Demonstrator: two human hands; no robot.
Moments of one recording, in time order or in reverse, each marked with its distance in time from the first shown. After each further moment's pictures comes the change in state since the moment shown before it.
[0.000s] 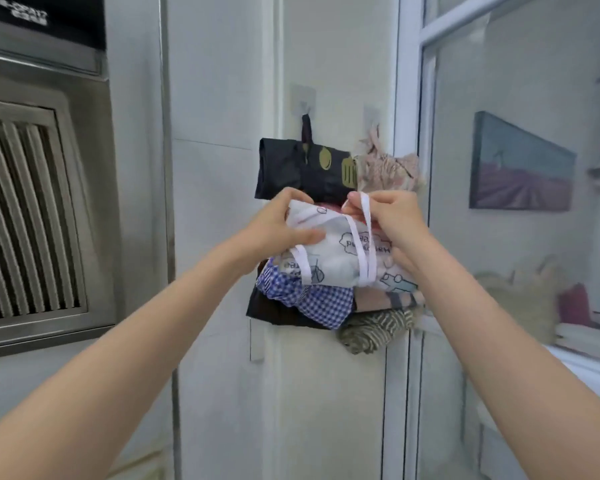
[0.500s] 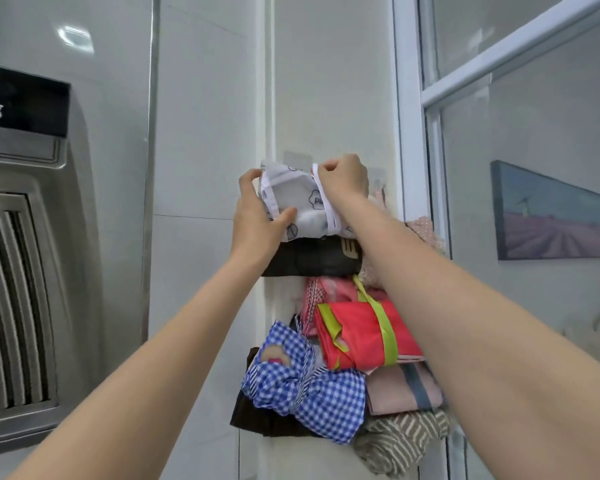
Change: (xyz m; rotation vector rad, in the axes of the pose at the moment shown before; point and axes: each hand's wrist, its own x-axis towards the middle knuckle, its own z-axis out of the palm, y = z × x) left_hand 0.120 0.012 -0.022 0.082 0.617 0.213; right_hand 0.174 -0.059 0.059 -0.441 0.197 -0.242
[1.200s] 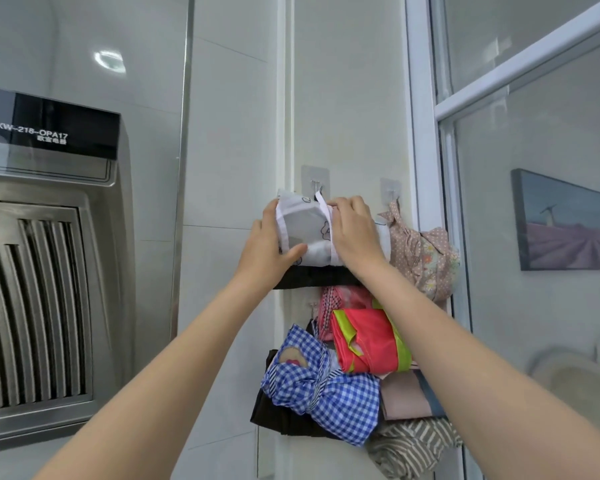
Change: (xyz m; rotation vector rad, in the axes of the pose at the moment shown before) left_hand -0.018 -0.010 -0.021 0.244 -0.160 0.058; right_hand -0.051 0.038 0.006 -0.223 -0.060 -0.373
